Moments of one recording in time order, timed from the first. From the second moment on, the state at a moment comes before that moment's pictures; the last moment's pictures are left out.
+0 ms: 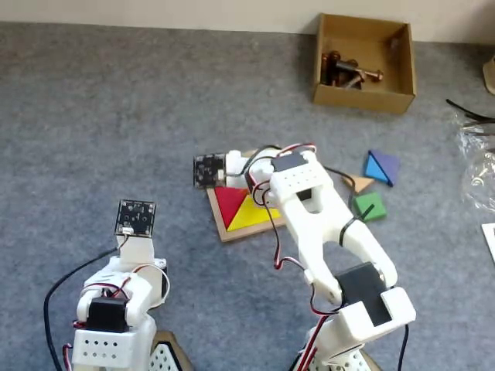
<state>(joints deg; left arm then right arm) -2.4 -103.6 96.0 76.1 5.5 -26.4 2.4 23.5 46.4 77.5</state>
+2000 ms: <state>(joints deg) -2.4 -103.6 96.0 76.1 5.5 -26.7 2.4 23.5 46.4 83.6</state>
